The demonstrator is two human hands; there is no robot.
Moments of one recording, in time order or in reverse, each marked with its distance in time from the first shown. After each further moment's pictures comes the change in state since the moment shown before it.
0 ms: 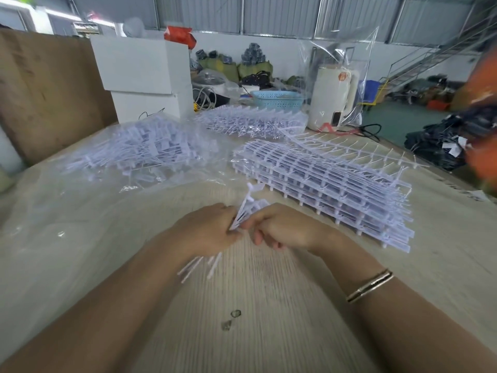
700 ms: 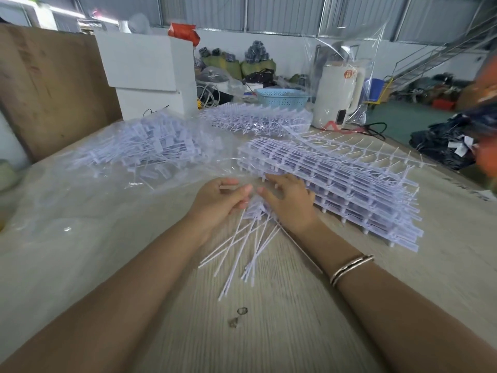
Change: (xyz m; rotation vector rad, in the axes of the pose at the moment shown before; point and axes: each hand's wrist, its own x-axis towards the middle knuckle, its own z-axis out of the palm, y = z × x) left_hand 0.026 -0.008 0.014 -1.180 0.456 -0.218; right_hand 0.047 0.032 0.004 -0.196 0.675 -0.134
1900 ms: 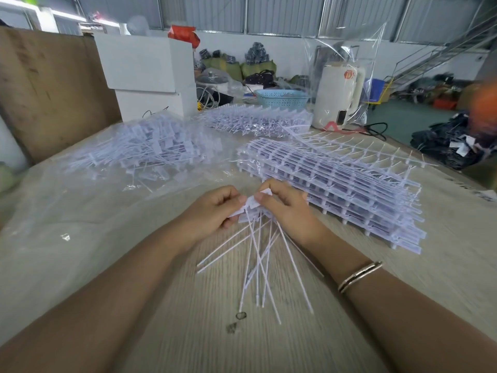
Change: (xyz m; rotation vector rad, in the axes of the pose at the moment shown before) left_hand -0.016 0.006 -0.015 0.244 -0.296 0.139; right_hand -0.020 -0.014 -0.011 0.442 -0.154 -0.095
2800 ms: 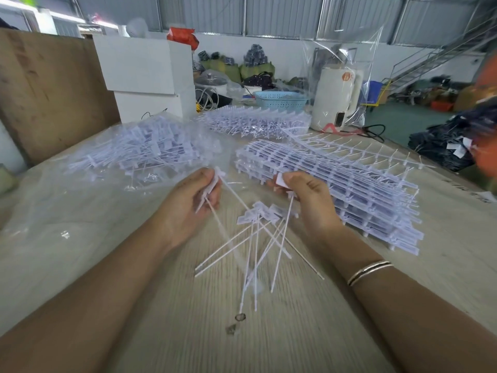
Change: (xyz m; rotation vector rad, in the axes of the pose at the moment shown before) left_hand 0.008 -0.002 -0.024 -0.690 0.046 0.064; right_hand 0.004 0.007 -0.017 0.762 0.224 0.179
